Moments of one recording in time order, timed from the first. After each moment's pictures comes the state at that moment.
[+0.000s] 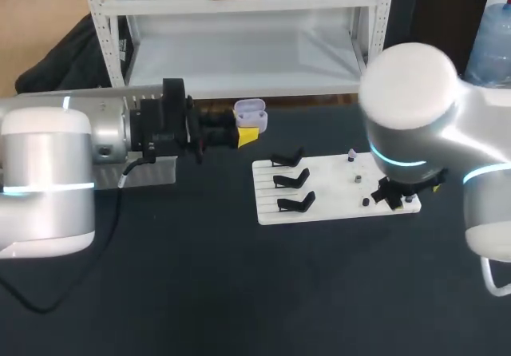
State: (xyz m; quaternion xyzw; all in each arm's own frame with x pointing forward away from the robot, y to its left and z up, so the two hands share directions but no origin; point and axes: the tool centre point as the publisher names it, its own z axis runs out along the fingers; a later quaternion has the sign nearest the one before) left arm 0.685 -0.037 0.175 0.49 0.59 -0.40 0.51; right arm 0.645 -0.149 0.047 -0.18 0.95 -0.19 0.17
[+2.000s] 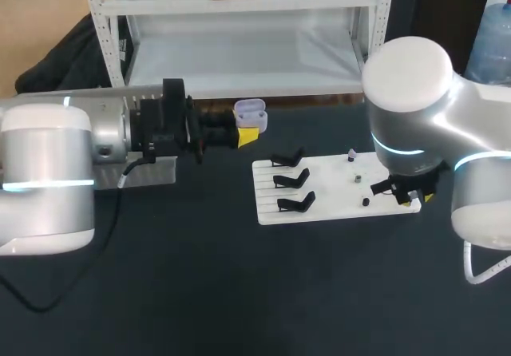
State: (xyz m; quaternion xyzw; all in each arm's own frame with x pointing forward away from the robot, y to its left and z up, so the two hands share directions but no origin) left arm 0.685 -0.037 0.175 0.49 0.59 -0.40 0.51; right arm 0.662 -0.157 0.021 -0.08 0.97 -0.16 0.14
